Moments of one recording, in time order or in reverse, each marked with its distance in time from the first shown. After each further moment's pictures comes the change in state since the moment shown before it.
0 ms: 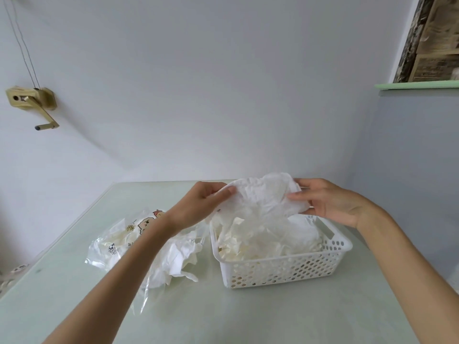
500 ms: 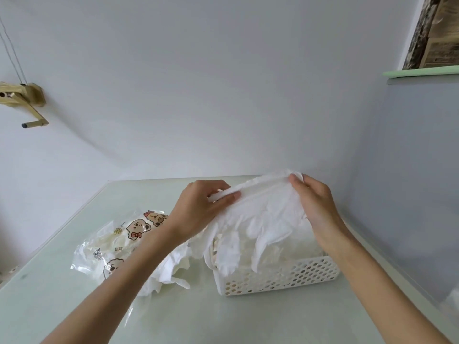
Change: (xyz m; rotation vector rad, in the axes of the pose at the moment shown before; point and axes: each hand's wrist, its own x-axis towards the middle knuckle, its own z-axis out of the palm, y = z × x) left_hand 0.016 -0.012 0.020 0.319 0.226 0.079; right_hand 0.020 0.037 0.031 -0.011 0.550 -0.305
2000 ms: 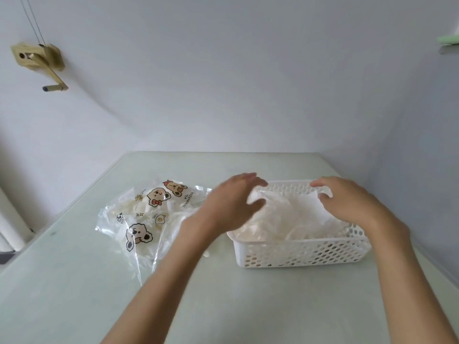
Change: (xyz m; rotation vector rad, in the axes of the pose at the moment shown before) left_hand -0.021 0.001 0.021 0.387 -0.284 -0.105; right_hand 0.005 0.012 -0.016 -1.146 -0.306 0.054
